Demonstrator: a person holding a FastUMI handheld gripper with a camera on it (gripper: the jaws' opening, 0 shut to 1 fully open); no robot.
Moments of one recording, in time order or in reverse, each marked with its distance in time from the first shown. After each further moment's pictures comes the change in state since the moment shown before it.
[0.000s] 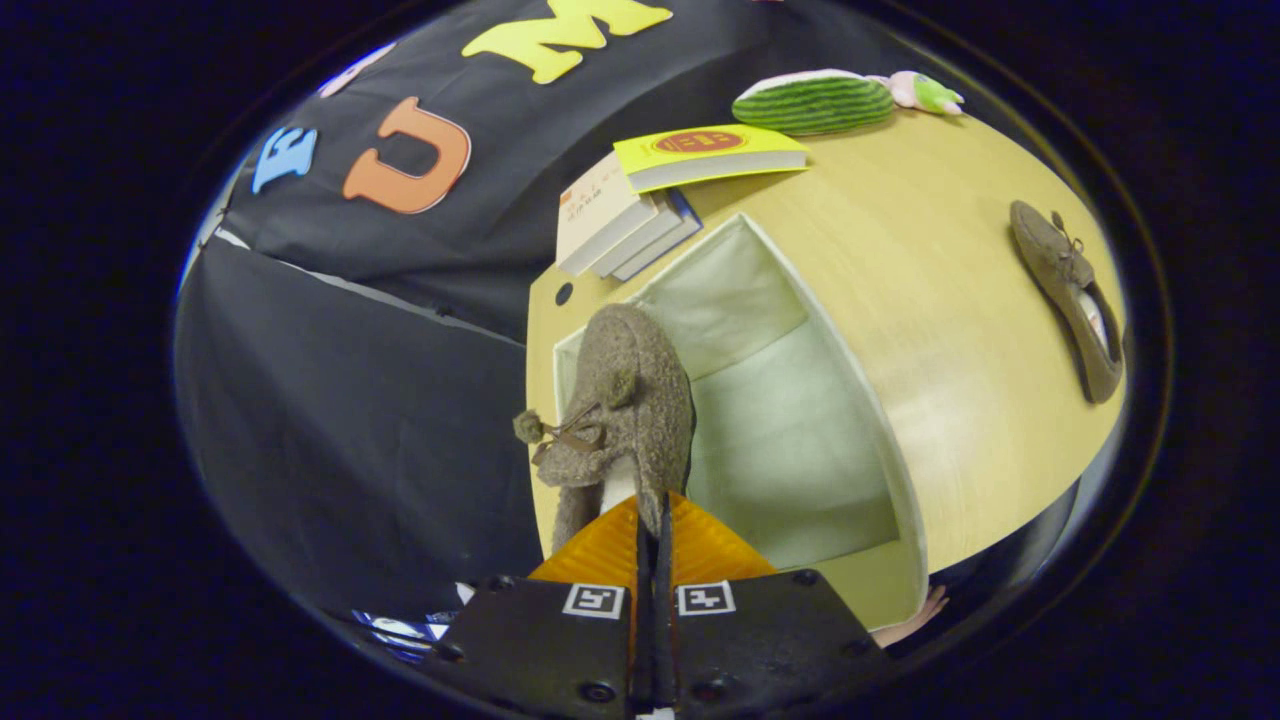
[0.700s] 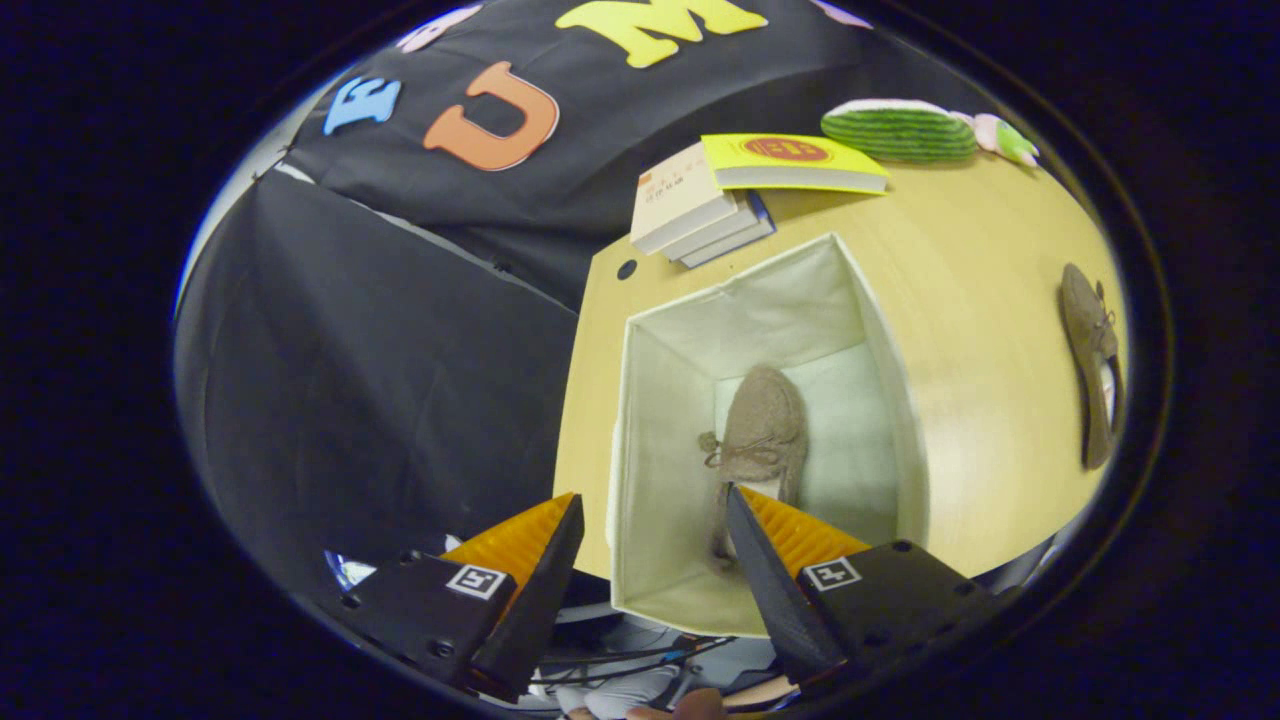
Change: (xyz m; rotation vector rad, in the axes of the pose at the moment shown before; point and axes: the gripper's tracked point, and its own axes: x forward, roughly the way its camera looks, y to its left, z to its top) arm -0.050 0.015 -0.005 -0.265 -0.011 0.073
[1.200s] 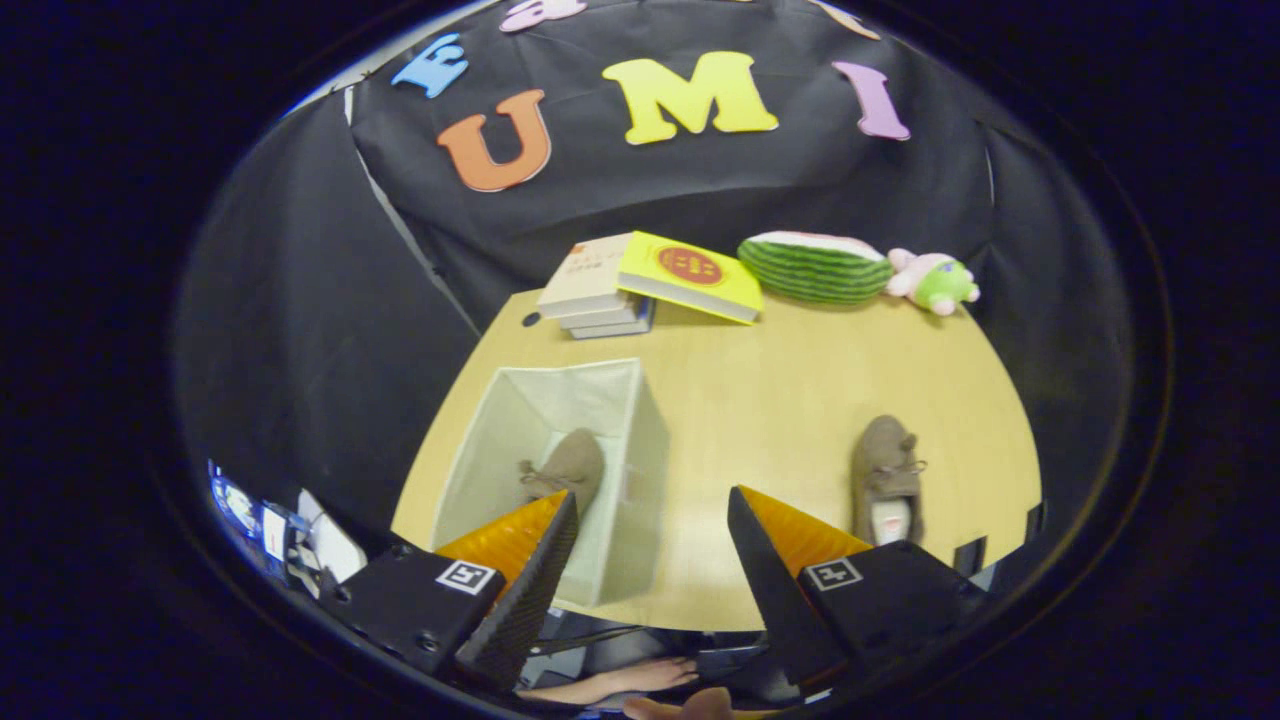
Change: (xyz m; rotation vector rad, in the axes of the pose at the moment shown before) arm -0.134 -0.150 0.051 -0.262 -0.165 -0.381
